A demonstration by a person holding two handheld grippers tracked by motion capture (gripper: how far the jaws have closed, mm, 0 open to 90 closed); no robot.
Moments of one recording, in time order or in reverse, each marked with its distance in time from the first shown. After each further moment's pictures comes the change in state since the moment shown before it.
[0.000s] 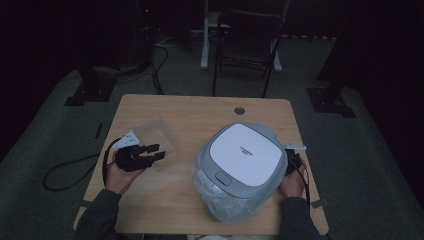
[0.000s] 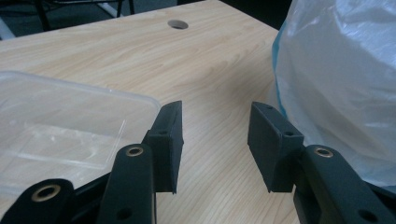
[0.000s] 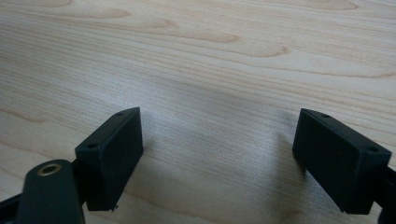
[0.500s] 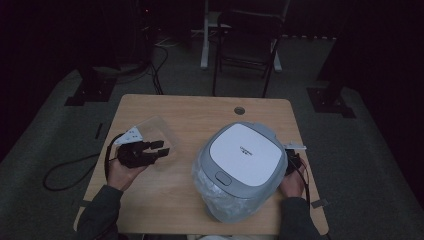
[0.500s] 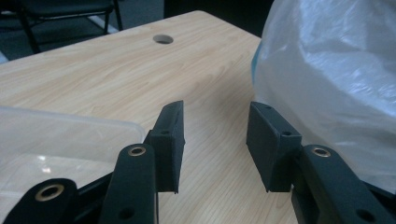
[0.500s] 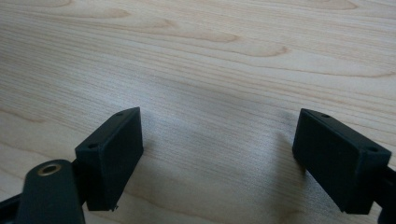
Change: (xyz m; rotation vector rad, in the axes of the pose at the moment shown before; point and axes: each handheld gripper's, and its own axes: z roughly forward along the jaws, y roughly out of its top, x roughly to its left) left arm -0.011 0.023 -0.001 -0.019 -0.045 0.049; right arm 0.000 0.000 0.000 0.000 -0.001 0.001
